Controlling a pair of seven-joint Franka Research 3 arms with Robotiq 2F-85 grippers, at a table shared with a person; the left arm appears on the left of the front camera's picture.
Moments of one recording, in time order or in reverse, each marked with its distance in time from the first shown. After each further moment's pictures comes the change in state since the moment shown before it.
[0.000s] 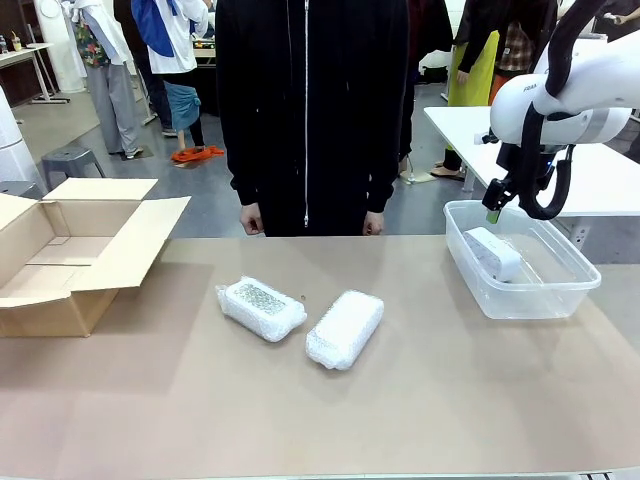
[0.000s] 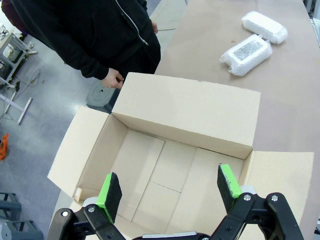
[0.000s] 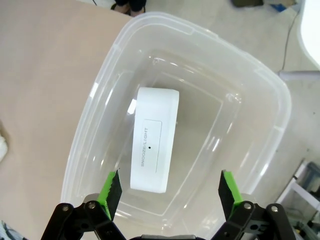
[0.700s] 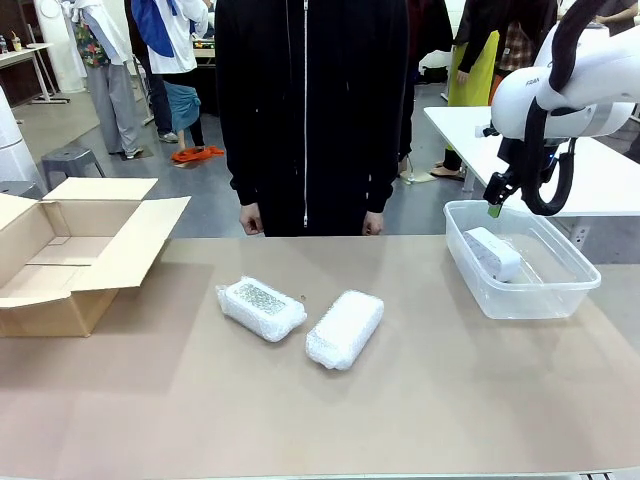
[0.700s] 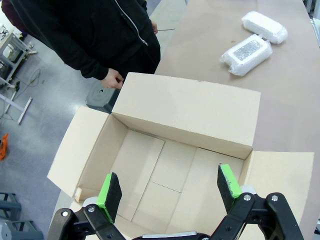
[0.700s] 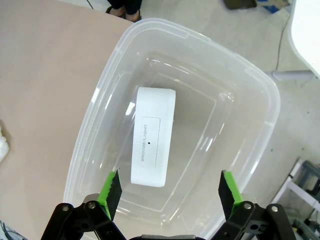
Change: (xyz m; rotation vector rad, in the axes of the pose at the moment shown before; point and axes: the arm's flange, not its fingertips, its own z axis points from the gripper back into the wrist) left arm 0.000 0.000 0.000 0.000 0.000 0.000; right arm 0.000 0.005 0.013 -0.025 -0.008 -0.001
